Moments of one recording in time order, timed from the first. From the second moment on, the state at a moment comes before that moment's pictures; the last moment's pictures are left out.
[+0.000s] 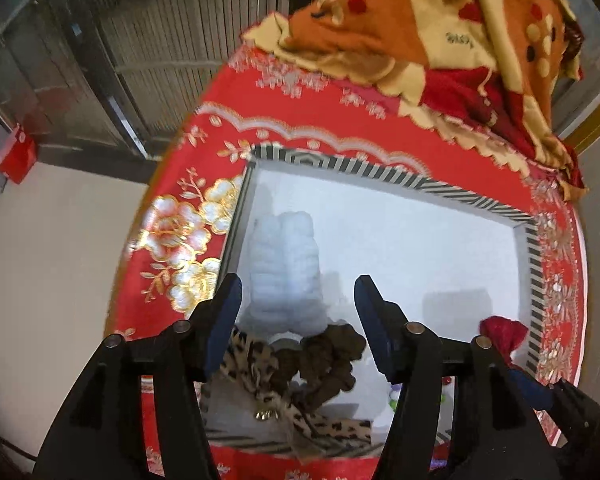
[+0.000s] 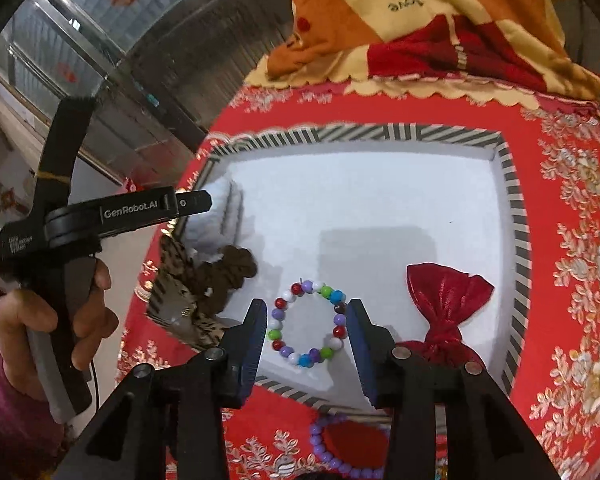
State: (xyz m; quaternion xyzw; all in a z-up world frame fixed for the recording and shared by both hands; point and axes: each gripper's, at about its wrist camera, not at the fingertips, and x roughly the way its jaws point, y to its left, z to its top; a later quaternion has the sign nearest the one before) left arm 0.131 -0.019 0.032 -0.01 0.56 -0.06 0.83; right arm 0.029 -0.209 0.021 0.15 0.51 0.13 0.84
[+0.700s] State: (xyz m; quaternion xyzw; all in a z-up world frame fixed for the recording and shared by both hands) left arm -0.022 -0.036 0.068 0.01 0.52 -0.06 0.85; right arm -0.084 -0.219 0.053 0.13 0.47 0.09 0.87
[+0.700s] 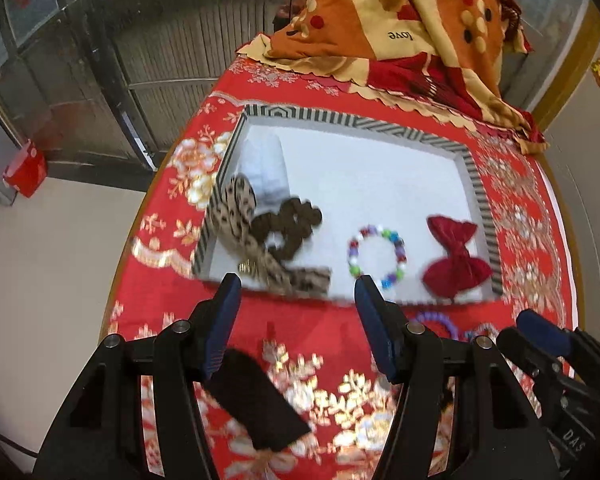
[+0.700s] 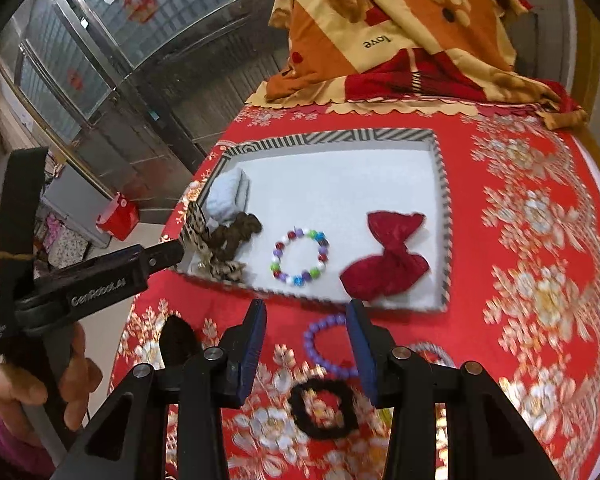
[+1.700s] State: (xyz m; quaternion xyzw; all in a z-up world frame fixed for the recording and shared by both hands) left arm -0.127 -0.059 0.061 0.03 0.52 -0.07 0.85; right arm -0.170 -0.232 0.050 0.12 0.47 0.06 0.87
